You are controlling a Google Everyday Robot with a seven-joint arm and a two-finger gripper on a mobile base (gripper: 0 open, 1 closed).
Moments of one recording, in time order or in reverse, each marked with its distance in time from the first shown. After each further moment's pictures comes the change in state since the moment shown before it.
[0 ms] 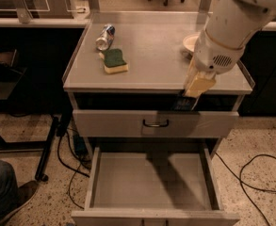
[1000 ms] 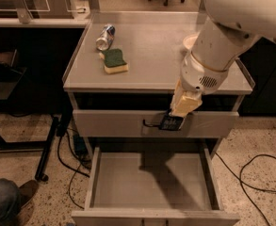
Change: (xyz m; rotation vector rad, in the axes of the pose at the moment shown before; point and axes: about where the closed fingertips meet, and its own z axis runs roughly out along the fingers) arm -0.022 0.042 0.037 -0.101 -0.055 -0.012
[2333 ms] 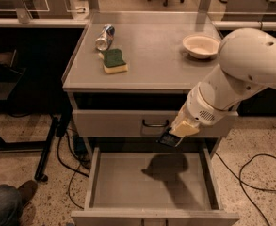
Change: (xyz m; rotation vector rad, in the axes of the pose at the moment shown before) arm 0.033 0.005 0.070 0.069 -0.127 0.206
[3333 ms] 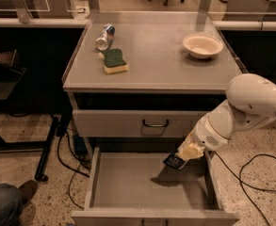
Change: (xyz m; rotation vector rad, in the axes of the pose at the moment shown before) arm 0.069 0.009 0.082 -0.150 -0.073 0.181
